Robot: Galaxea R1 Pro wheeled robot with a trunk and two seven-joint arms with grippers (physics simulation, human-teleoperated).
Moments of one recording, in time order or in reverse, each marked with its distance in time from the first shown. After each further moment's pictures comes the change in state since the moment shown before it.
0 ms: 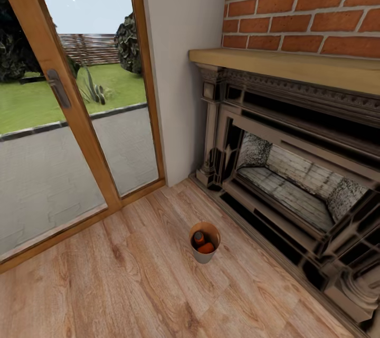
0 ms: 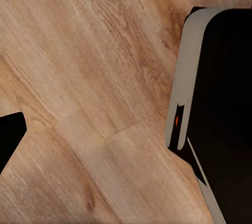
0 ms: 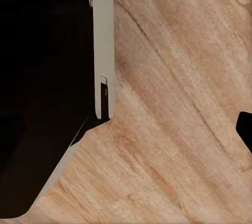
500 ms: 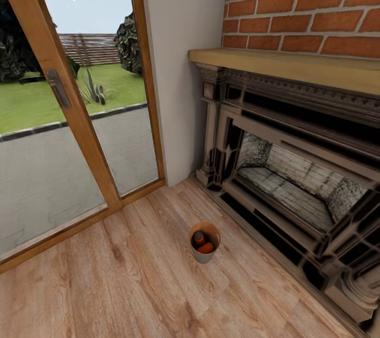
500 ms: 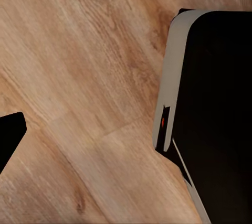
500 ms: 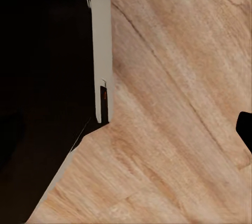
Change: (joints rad) left arm -0.005 -0.026 0.000 -0.003 -0.004 -0.001 -0.001; right arm -0.001 0.052 0.001 -0.007 0.008 0.002 -0.102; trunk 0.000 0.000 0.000
